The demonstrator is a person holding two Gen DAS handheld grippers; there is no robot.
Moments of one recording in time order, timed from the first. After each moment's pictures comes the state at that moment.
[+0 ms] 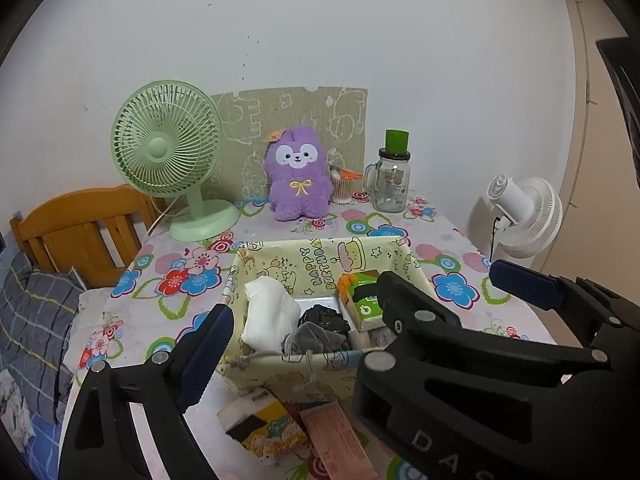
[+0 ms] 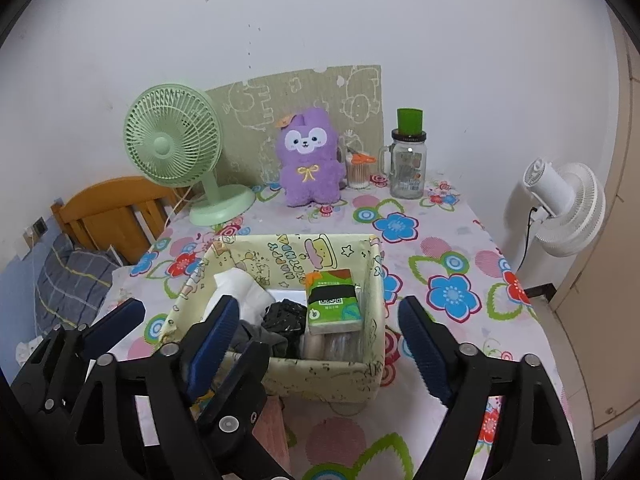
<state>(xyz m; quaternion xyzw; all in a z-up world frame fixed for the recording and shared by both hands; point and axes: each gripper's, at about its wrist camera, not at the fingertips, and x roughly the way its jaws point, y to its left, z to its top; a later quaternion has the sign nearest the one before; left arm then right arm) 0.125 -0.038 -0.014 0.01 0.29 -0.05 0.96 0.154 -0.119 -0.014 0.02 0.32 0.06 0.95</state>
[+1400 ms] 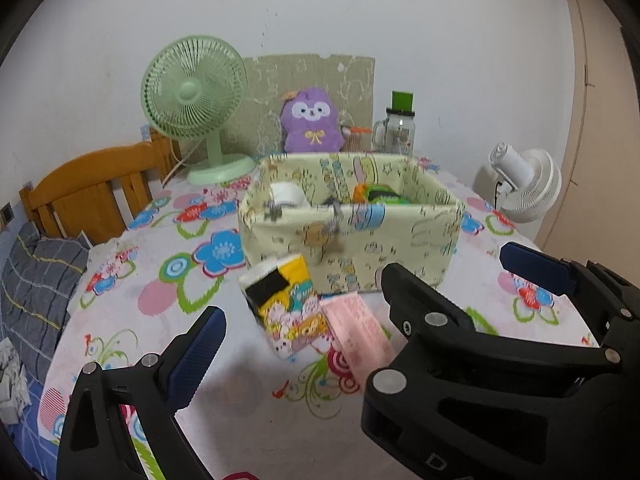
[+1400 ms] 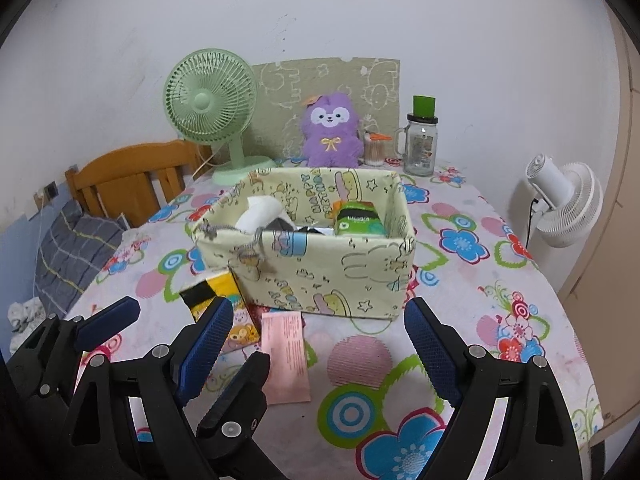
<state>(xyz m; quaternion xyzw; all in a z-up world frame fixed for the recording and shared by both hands) 0.056 -0.014 -0.082 0.01 0.32 -0.04 0.95 0.078 -0.093 -0.080 -0.02 0.31 0.07 0.95</state>
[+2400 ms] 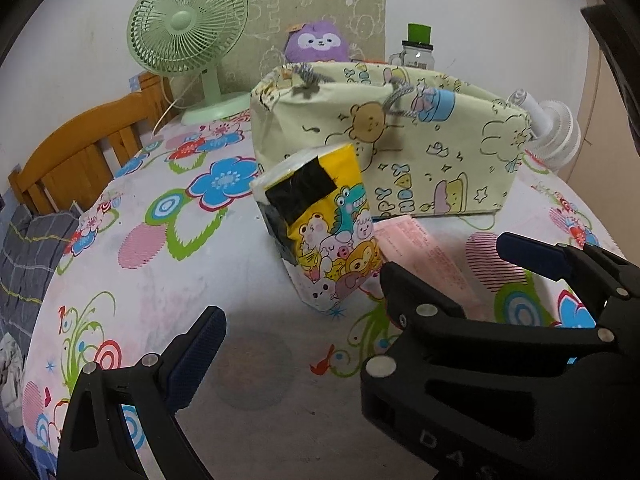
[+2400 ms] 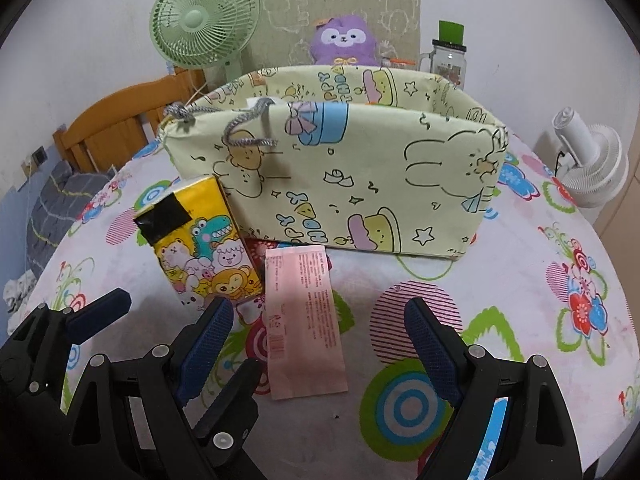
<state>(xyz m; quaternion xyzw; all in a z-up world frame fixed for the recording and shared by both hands) 0.087 0.010 -0.144 0.03 0.40 -0.04 0.92 0.123 -0.067 -0.153 -0.02 0.41 0.07 0.91</state>
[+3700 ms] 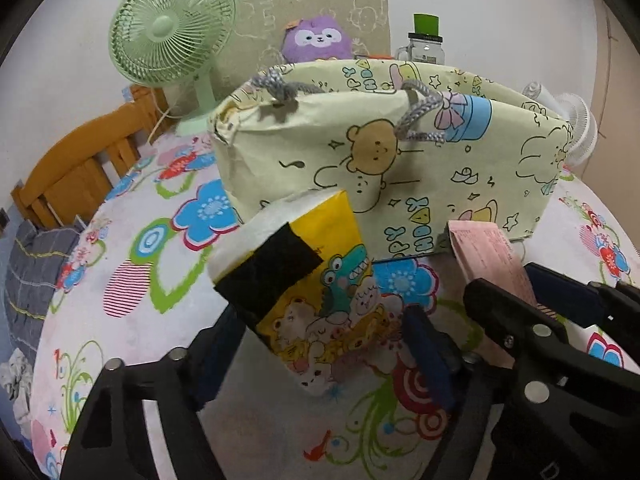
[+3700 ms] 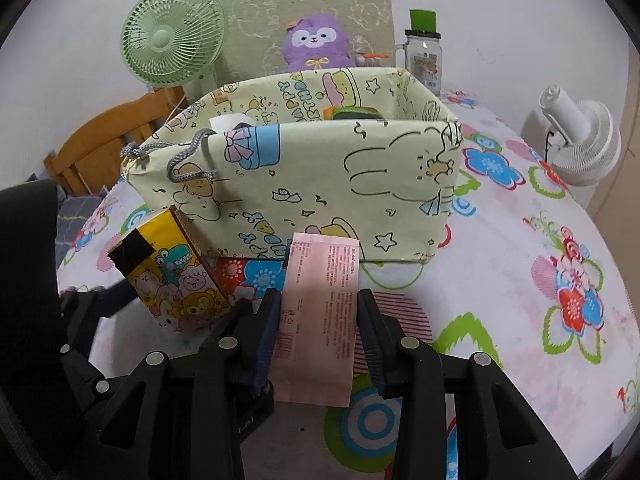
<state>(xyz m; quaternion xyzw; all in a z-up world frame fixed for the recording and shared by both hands) 0.129 -0.003 -0.145 0.05 0.40 -0.02 0.91 0.132 -0.092 -0.143 0.03 0.41 0.06 0.91</state>
